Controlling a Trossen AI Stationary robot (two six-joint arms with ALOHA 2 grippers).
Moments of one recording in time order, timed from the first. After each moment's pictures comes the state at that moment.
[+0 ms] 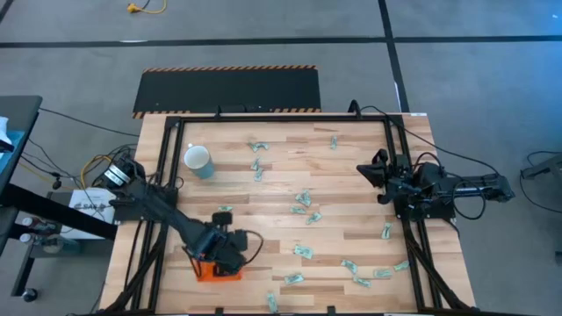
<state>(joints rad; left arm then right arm) -0.58 1.71 1.29 -1.04 -0.21 -0.62 0.04 0.07 0.01 0.32 0.21 0.29</state>
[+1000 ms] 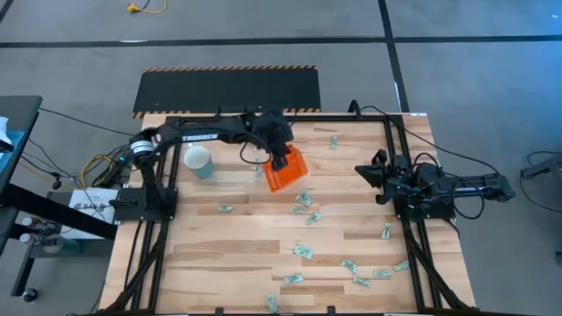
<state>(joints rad) 0.37 1.87 1.48 -0.44 0.18 0.08 0.04 0.09 0.01 0.28 0.24 0.30</state>
